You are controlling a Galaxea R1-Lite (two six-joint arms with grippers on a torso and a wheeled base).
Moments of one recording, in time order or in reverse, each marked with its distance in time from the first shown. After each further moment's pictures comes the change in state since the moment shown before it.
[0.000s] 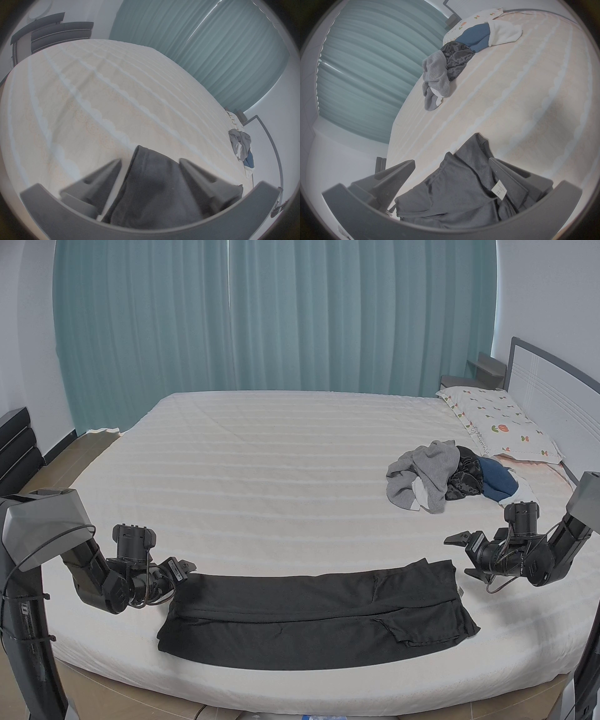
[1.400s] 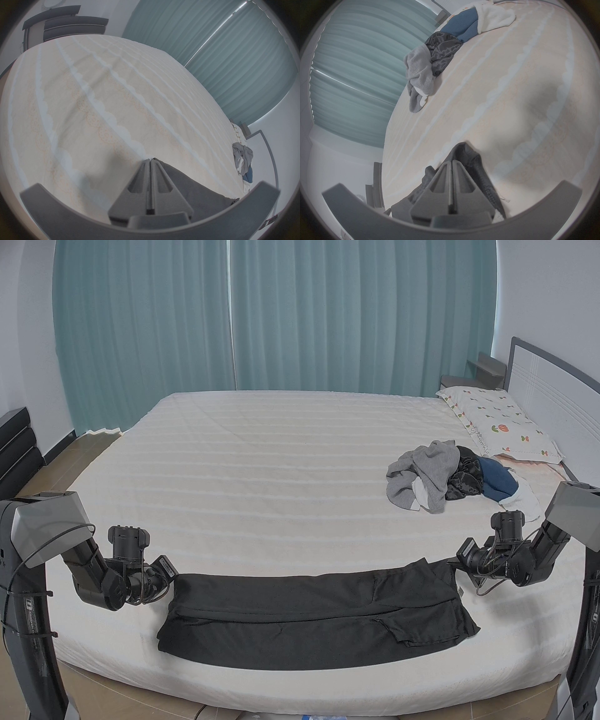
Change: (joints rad) left arm 0.051 0.036 -0.029 -0.004 0.004 -0.083; right arm -0.027 0.179 -0.132 -0.001 -0.005 0.024
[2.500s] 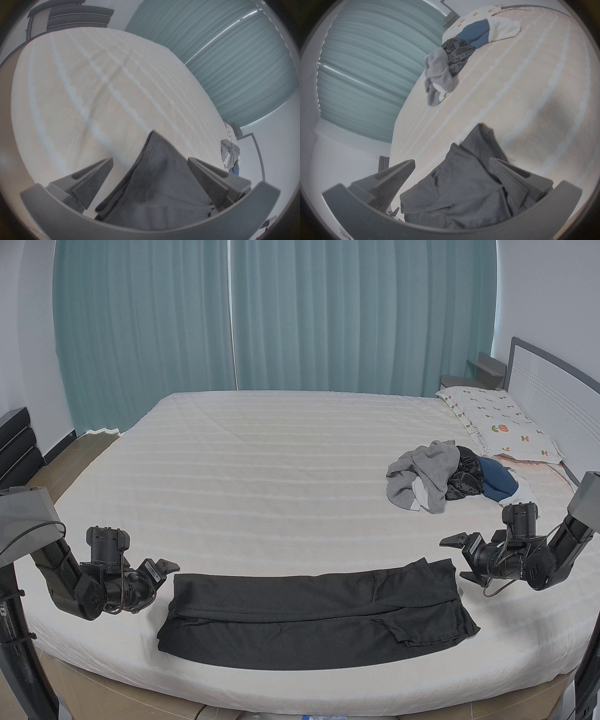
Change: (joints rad) left arm 0.008 -0.204 0.240 -0.005 -0.104 -0.067; right arm 0.076 -0.254 0.215 -0.004 0.005 0.006
